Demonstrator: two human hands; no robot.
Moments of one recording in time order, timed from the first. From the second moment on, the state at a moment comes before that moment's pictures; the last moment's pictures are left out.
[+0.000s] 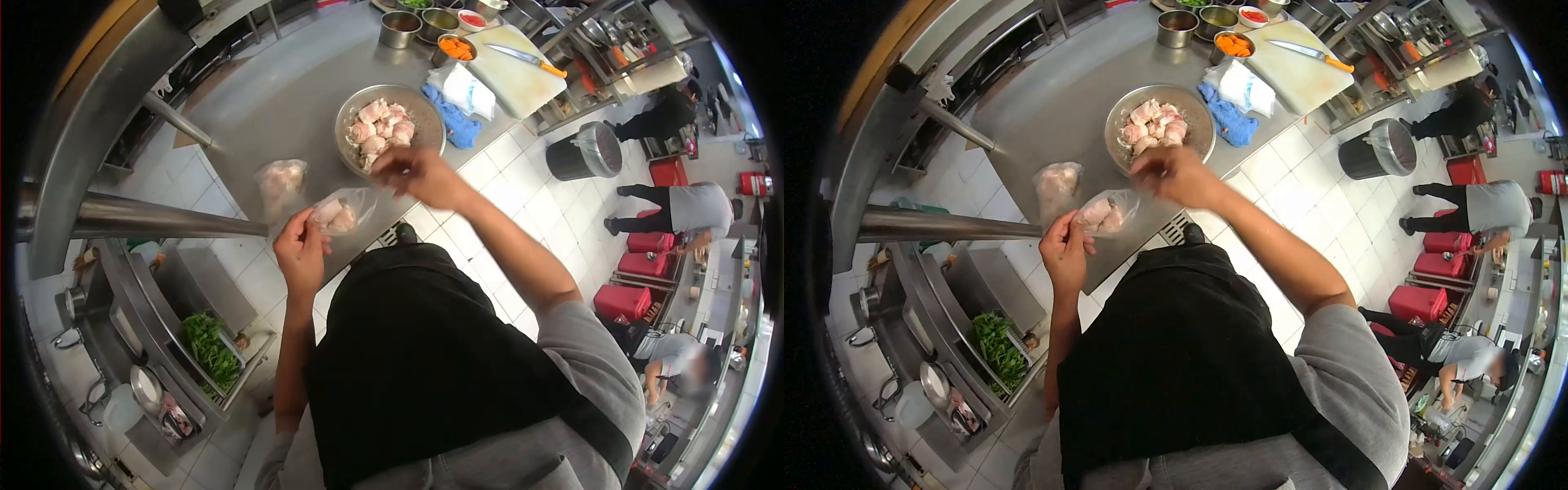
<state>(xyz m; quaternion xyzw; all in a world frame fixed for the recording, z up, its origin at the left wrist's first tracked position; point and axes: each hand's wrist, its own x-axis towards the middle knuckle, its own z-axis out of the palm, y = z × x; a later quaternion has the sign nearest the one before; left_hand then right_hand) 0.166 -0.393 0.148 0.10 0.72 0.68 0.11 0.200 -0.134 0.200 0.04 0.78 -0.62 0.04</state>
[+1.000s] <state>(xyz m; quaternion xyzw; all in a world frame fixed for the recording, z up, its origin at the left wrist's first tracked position) 0.136 -0.292 0.100 0.41 0.87 0.28 0.06 0.147 -0.062 0.126 0.04 0.95 -0.25 0.16</state>
